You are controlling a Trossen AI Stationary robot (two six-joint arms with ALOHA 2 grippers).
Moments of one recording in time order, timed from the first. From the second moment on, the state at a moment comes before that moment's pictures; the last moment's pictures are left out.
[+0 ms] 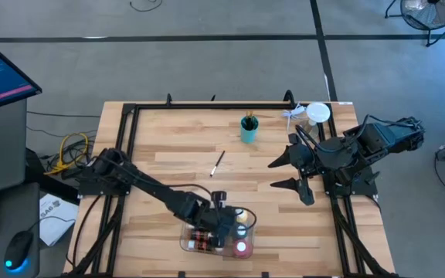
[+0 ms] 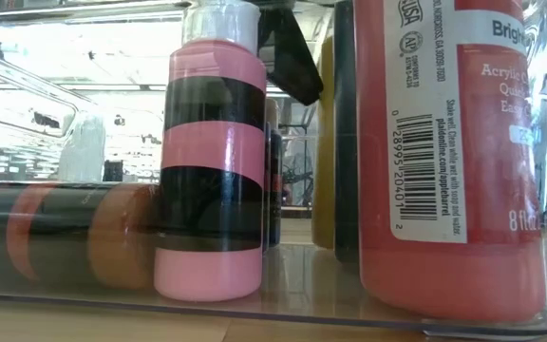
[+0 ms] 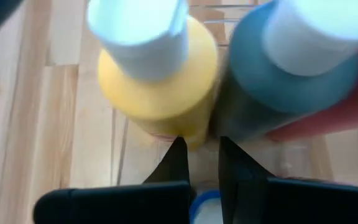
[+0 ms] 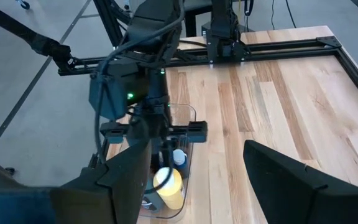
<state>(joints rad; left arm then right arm) -0.46 1.96 1.52 -0.53 -0.30 -0.29 0.43 1.26 1.63 -0.92 0.27 0.30</state>
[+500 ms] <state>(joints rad) -0.44 1.96 1.52 -0.54 -0.28 -0.26 0.43 1.26 1.63 -0.92 0.27 0.31</state>
